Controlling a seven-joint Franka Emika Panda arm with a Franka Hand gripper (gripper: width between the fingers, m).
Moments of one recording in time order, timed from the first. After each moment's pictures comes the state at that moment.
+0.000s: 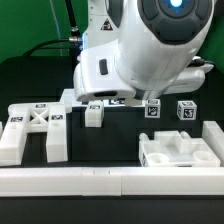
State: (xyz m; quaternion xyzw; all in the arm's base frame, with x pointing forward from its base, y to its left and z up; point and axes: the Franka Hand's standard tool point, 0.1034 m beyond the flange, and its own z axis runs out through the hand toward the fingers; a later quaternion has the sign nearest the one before) arm 0.505 0.018 0.056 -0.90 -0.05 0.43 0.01
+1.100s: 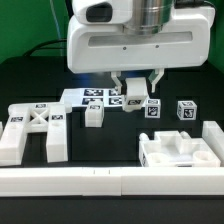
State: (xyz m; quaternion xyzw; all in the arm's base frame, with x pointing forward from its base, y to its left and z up) arm 0.569 0.014 0.096 -1.00 -0.05 0.06 0.00
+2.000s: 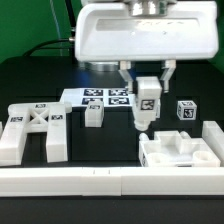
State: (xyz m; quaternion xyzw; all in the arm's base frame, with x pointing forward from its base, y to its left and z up) arm 0.604 0.033 0.110 -0.99 -0.05 -0.16 0.00
